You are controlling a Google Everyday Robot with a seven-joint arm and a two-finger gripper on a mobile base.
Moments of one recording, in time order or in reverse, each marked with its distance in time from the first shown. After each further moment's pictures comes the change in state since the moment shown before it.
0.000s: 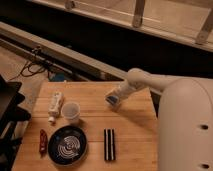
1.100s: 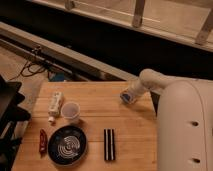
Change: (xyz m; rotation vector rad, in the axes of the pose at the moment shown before) arm -0.075 -0.080 -0.029 0.043 -0.131 0.263
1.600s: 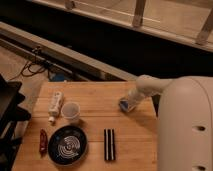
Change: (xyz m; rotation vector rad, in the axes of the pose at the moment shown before) arm 0.062 -0.025 0.008 0.098 0.051 0.038
